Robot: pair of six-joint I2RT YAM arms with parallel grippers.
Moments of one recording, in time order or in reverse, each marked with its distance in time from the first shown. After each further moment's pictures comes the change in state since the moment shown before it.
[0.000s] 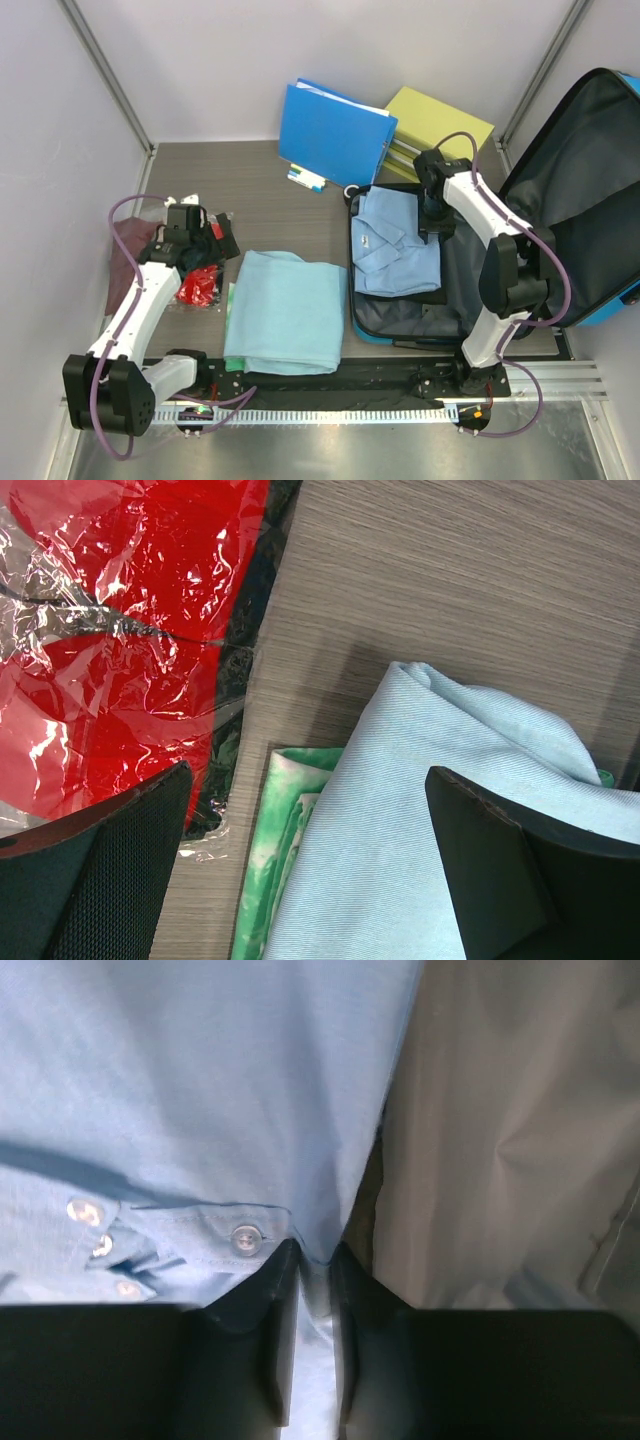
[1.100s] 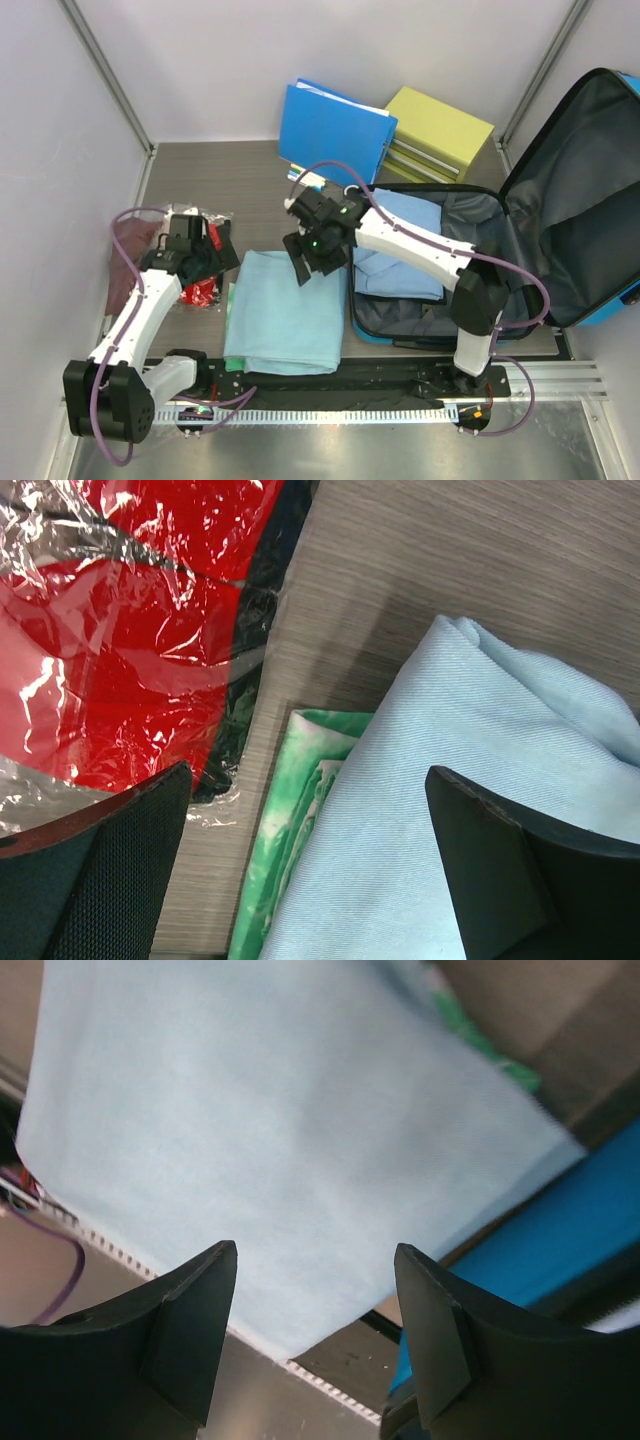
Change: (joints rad) left arm -0.002 -0.036 -0.064 -0.040 -0.016 -0.040; right arm 0.696 0.058 0.218 0.093 -0.308 0.150
